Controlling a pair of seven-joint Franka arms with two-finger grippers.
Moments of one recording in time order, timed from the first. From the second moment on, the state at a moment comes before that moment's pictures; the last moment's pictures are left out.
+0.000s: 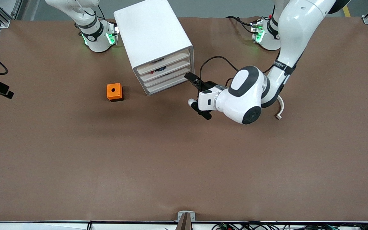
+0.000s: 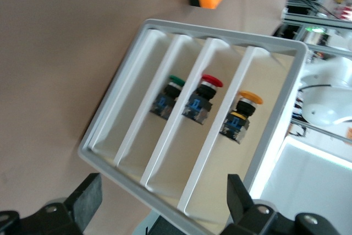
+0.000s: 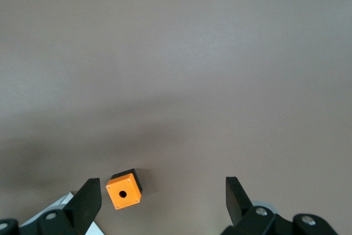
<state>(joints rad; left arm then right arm) -0.20 0.63 -0.47 -1.52 -0.71 1.70 0.22 0.00 0.12 -0.08 -1.38 0.01 1.48 0.12</state>
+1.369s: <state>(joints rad) -0.33 0.71 -0.47 -1.63 -1.02 1.79 0.63 0.25 0.14 -0.08 -1.38 0.00 1.42 0.78</state>
